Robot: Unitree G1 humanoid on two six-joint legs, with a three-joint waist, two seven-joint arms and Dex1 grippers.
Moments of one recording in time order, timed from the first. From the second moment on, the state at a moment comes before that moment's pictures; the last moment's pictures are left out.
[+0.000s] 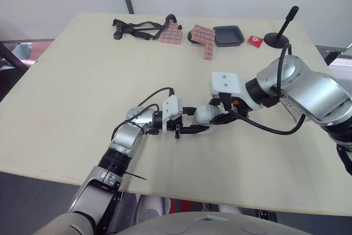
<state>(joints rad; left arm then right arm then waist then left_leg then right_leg) -0.42 0.20 -0.30 0.25 -0.26 -0.07 -1.19 -0.94 -0.85 0.55 -0.47 0.38 1.11 1.20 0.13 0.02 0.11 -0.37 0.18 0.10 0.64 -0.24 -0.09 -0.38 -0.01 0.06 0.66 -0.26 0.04</state>
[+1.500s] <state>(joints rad) -0.41 0.21 -0.30 0.23 -0.26 -0.07 -1.18 -0.66 -0.97 0.49 -0.42 0.37 1.02 1.17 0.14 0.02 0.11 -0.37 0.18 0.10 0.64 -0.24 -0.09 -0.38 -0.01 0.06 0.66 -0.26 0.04</state>
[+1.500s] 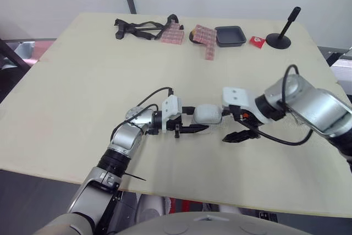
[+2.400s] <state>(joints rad) -0.37 0.23 -0.29 0.18 -0.28 -0.06 -1.17 0.16 -0.54 -0.08 0.12 0.32 -0.37 1.10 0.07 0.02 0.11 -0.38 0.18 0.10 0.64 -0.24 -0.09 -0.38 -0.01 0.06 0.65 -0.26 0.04</state>
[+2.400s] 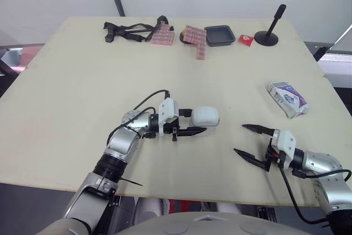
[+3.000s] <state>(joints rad) -0.37 0.23 -0.29 0.18 -0.28 -0.05 -1.18 0.15 -0.56 -0.08 0.16 0.38 -0.41 1.14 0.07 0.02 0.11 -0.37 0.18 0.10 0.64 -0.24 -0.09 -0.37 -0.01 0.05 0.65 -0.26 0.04</state>
